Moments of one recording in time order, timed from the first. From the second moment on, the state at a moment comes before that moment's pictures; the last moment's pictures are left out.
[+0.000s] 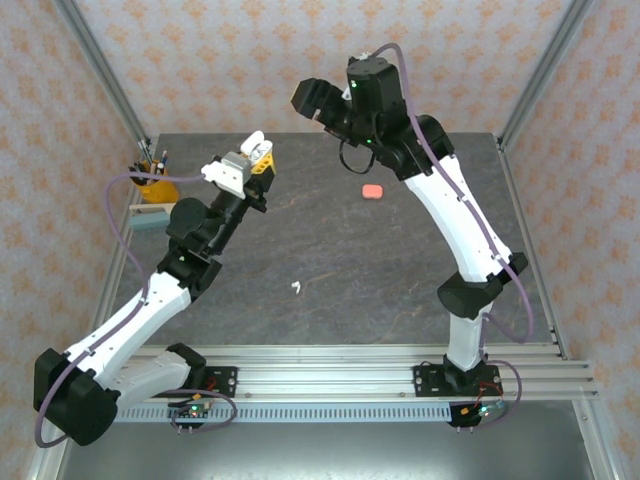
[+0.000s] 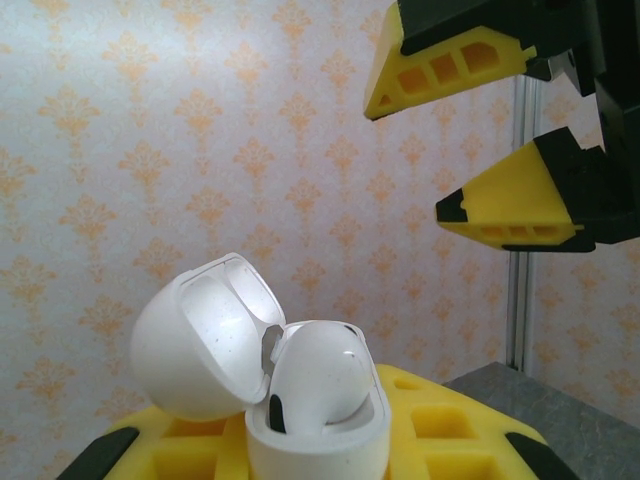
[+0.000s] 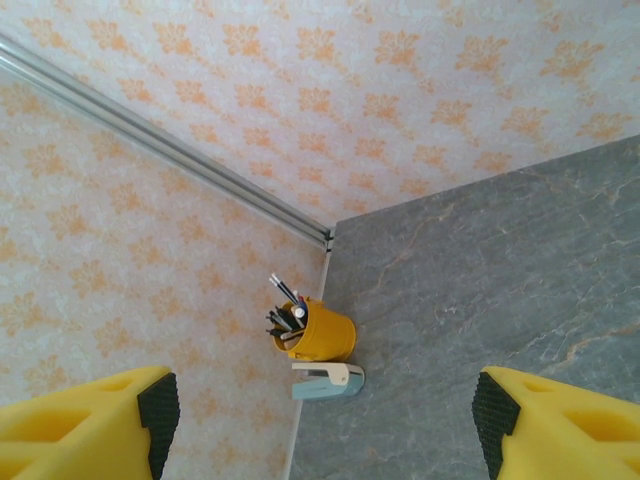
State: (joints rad) left arm -0.46 1.04 0.82 0.49 -0.03 0.07; right arm 0.69 1.89 2.49 -0.94 0.04 0.85
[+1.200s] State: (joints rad) left arm -0.46 1.10 0.84 0.49 -0.03 0.06; right arm 0.58 1.83 2.35 -0.86 -0.11 1.02
